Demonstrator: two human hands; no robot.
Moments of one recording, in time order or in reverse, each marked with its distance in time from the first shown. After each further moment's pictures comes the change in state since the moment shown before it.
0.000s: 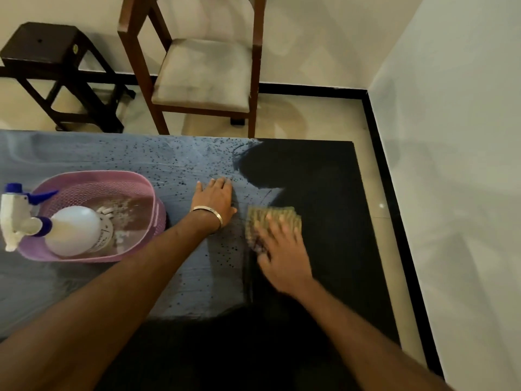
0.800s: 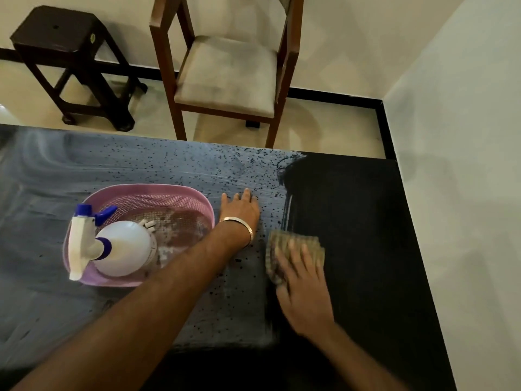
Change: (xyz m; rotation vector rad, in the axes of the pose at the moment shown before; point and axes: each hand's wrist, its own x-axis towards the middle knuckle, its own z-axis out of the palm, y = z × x) left_hand 0.011 -0.063 -0.003 0.126 -0.153 0.080; right_hand 0.008 -0.078 0.022 -0.004 -0.017 0.069
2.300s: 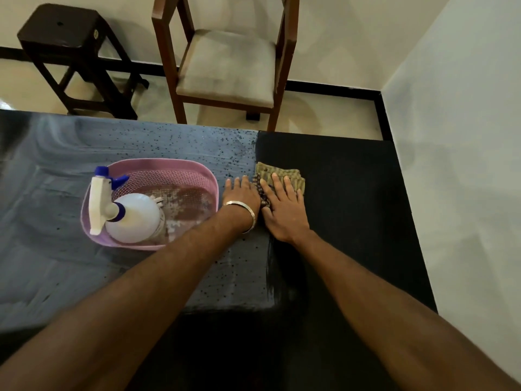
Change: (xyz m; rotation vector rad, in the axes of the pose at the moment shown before) left_hand -0.036 0.013 0.006 0.060 -0.020 -0.028; right_hand 0.103 -0.010 -0.013 0.013 0.072 -0.019
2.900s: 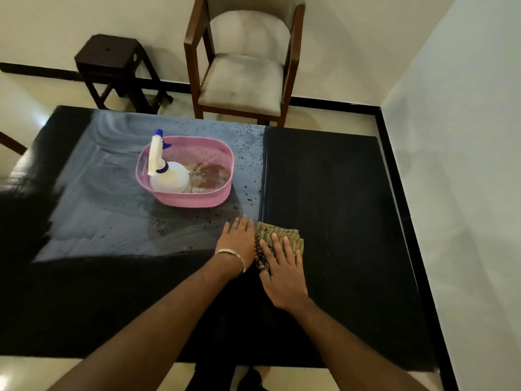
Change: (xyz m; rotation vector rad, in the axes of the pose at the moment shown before) left_hand -0.173 0.036 0.091 -0.286 0.036 0.011; right_hand -0.234 -0.050 0.051 0.033 -0.136 0.018
